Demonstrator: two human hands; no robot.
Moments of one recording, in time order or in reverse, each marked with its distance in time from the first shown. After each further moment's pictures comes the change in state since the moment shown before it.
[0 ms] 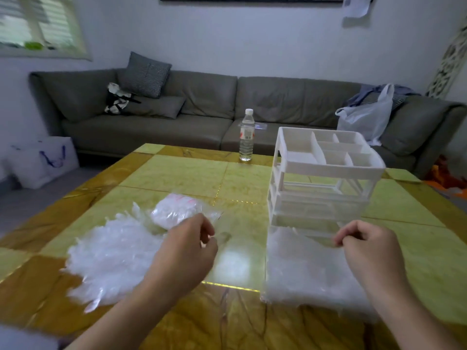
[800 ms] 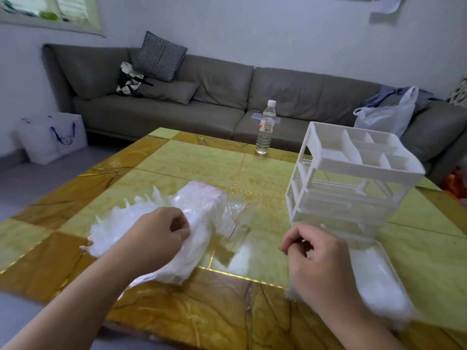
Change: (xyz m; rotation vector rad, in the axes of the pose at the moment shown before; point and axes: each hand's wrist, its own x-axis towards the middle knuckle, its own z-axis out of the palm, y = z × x) left_hand 0.011 -0.070 -0.069 0.085 -0.178 -0.187; right_hand -0.074 -0.045 0.083 0.032 -0.210 -0.597
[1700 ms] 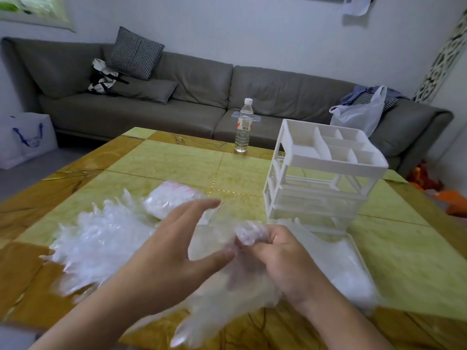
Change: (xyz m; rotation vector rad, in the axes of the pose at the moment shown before) left_hand -0.042 0.058 0.027 -0.147 -0.021 0.438; right_hand 0.009 -0.010 -0.007 0.790 -0.492 0.475
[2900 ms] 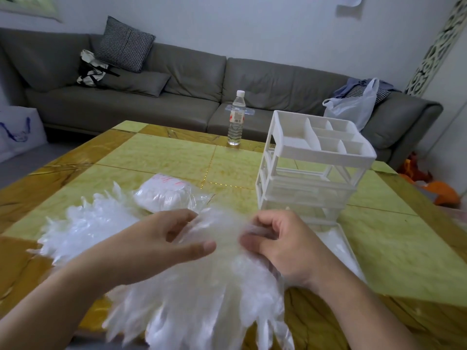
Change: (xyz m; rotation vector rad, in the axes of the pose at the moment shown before) left_hand 0.012 -0.008 -0.017 -0.292 -0.325 -0.235; right_hand -0.003 -0.002 -0.033 -0.443 0.089 -0.004
